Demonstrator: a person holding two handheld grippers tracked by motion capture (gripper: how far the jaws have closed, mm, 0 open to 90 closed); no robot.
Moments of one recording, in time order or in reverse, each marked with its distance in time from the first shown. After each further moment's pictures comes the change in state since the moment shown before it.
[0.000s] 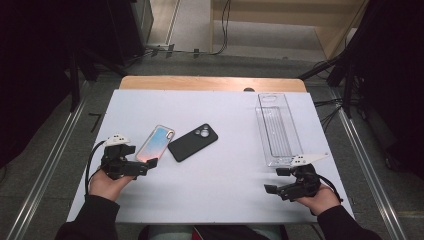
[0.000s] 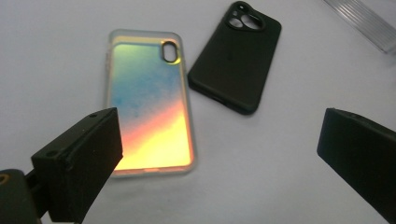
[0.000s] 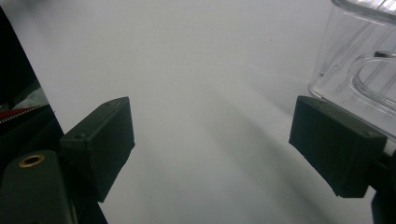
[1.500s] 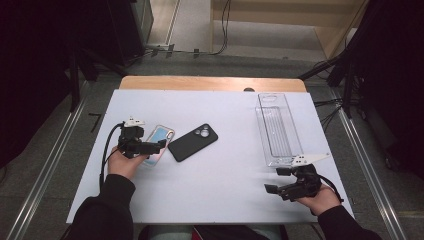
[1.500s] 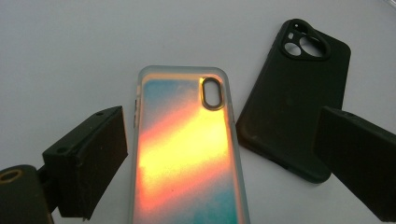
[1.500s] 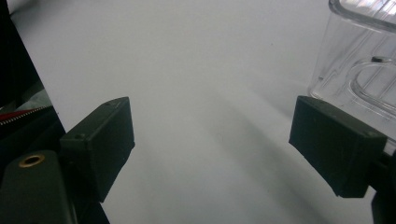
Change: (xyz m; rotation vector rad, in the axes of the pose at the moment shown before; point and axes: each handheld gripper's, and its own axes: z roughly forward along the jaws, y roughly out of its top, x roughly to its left) left arm 0.015 0.031 0.056 0.011 0.095 0.023; right arm 0.000 0.000 -0.002 -0.012 0.002 -0.005
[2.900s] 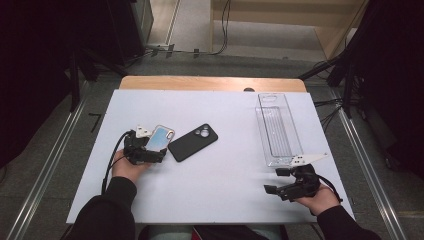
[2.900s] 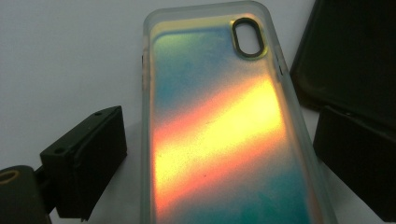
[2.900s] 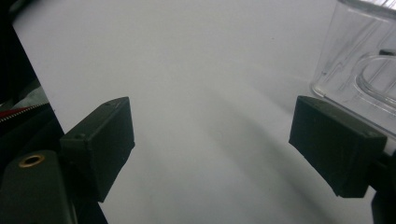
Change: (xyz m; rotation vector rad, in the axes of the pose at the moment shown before) left arm 0.007 -0.032 0.036 0.052 0.098 0.132; right arm -0.001 -0.001 0.004 0.022 -0.001 0.006
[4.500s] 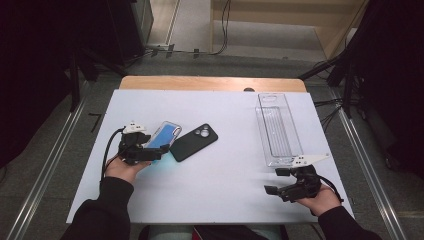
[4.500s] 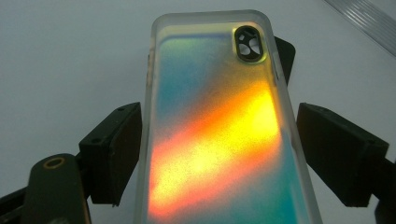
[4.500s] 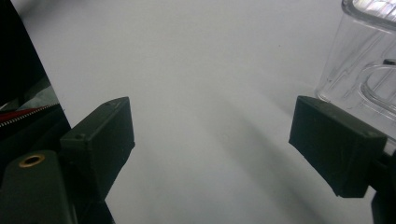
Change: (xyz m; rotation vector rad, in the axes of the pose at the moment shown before) left arm -0.025 0.029 -0.061 -0.082 -0.176 -0.107; right arm 0.003 0.000 -0.004 -0.026 0.020 -0.023
